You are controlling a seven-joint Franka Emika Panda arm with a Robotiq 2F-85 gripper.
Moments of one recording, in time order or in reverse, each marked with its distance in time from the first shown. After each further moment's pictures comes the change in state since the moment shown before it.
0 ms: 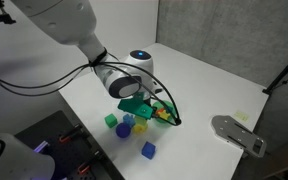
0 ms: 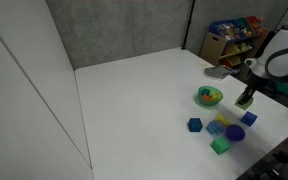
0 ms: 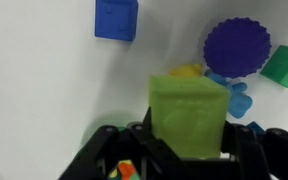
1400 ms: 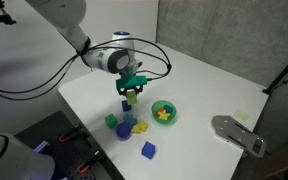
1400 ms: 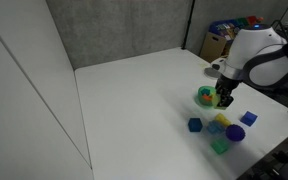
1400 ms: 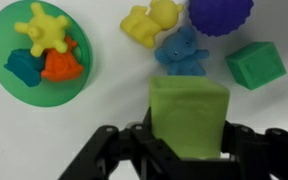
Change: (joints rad) arm 0.260 0.029 0.028 0.116 -0.186 -0.115 -0.132
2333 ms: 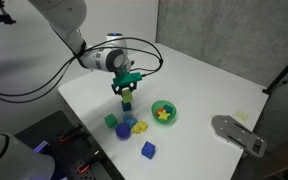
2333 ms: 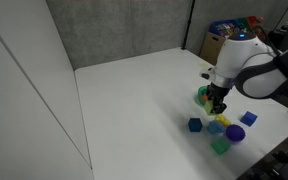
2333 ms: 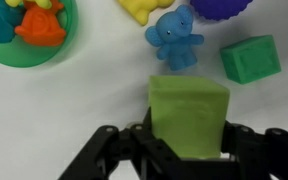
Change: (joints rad) arm 0.074 0.062 0.015 0.032 -0.075 0.003 -0.012
